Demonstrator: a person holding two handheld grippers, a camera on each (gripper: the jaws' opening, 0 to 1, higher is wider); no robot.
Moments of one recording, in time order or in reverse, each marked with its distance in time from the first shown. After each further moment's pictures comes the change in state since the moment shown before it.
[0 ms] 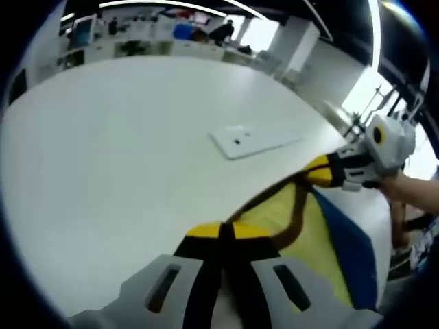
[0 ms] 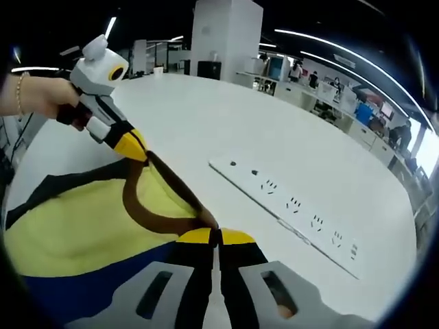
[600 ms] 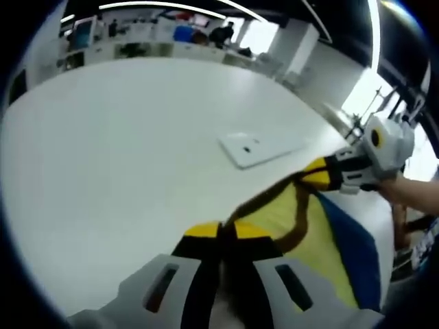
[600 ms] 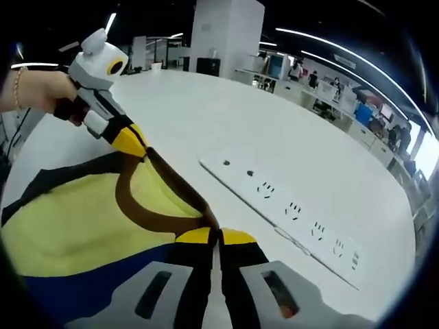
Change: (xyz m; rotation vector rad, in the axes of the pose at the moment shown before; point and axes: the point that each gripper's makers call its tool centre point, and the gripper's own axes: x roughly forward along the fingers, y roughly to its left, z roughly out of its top) left arm 0.011 0.015 0.014 -0.001 -0.024 0.003; right arm 0.017 -0.012 0.003 -0.015 0.010 -0.015
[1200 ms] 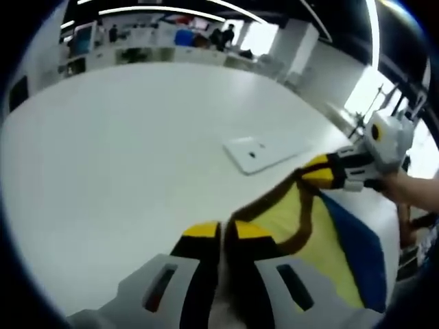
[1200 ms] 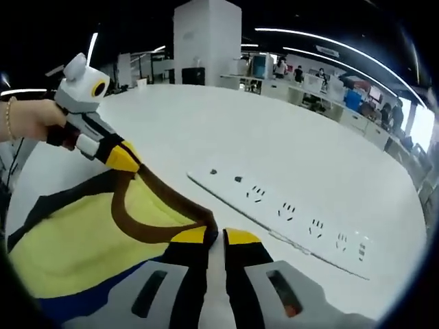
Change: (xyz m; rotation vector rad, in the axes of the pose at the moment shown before) left arm 0.003 0.005 0.005 0.029 -0.015 0.030; right arm 0.002 -0.007 0.006 0.118 -0.041 -0.026
